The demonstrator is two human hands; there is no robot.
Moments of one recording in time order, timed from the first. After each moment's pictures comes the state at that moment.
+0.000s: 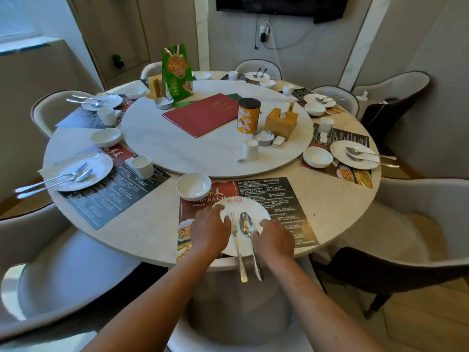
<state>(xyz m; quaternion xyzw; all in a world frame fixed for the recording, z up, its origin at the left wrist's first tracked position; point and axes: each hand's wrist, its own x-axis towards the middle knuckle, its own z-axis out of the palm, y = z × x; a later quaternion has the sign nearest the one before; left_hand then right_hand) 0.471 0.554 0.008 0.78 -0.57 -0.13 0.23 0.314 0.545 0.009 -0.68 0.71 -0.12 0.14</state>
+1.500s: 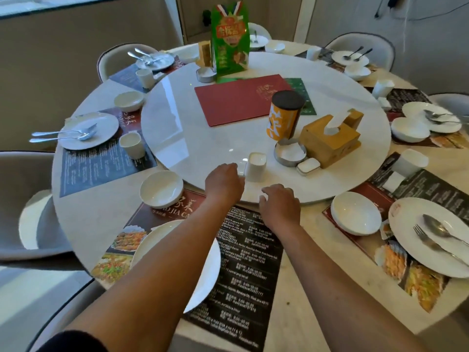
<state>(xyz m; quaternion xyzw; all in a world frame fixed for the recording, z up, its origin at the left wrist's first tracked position) 0.397 0.268 0.015 0.89 -0.42 -0.08 0.16 0.257 0.219 -0.010 -0.85 0.50 -0.08 0.16</state>
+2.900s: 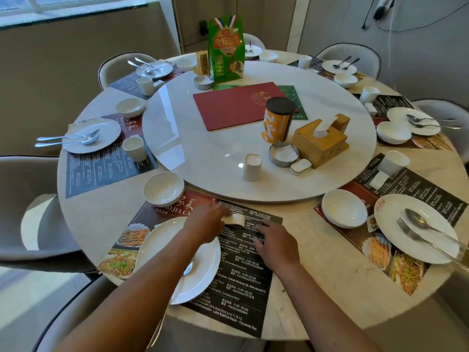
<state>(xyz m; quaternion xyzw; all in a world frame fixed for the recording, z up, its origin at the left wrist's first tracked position) 0.399 0.364 -0.028 0.80 -0.60 -0.09 0.04 0.193 0.288 -0.036 -0.88 0.43 -0.01 0.21</state>
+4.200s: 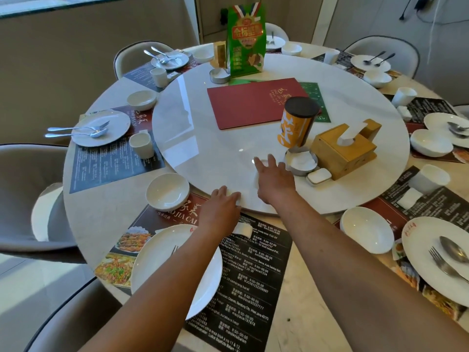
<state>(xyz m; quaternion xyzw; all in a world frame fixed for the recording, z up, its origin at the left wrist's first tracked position) 0.400 0.311 -0.029 0.87 -0.47 -0.08 0.08 0.322 0.166 0.023 -0.92 0.37 0.08 0.03</state>
